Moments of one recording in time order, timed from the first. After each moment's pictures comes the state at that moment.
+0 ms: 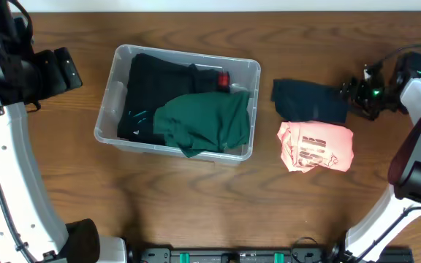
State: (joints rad) left arm 0.21 1.61 2.18 -1.61 -0.11 -0.15; right arm -0.36 2.09 1.46 -0.77 -0.59 0.08
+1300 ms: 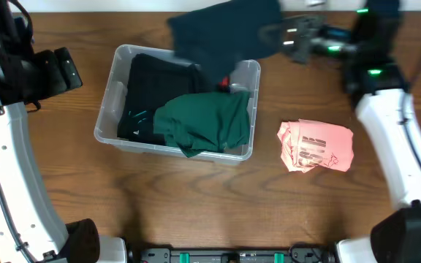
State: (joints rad) left arm 0.21 1.61 2.18 -1.61 -0.11 -0.15; right arm 0.17 1.63 1.46 -0.02 -1.07 0.56
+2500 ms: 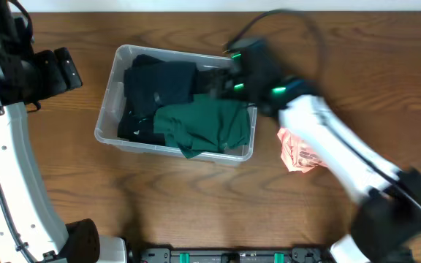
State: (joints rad) left arm 0.21 1.61 2.18 -1.61 -0.11 -0.15; right arm 0.49 1.70 1.45 -0.50 -0.24 0.59
